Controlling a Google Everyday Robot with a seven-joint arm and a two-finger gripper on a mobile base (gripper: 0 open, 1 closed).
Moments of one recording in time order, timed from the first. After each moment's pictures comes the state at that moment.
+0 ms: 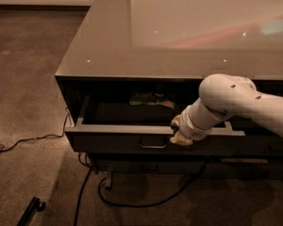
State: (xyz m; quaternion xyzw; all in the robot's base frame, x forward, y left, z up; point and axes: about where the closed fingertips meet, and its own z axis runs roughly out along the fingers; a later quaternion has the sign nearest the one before) arm 0.510 -0.120 0.658 -0.66 0.73 0.09 0.16
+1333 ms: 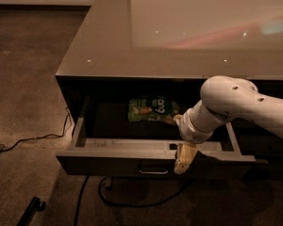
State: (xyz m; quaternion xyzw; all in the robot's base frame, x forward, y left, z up) arm 0.498 -0.122 0.660 -0.66 0.73 0.10 0.16
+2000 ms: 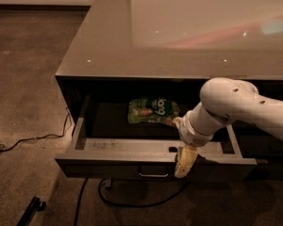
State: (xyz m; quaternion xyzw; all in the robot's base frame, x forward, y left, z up) arm 0.486 -0.119 0.662 -0.66 0.72 0.10 0.15
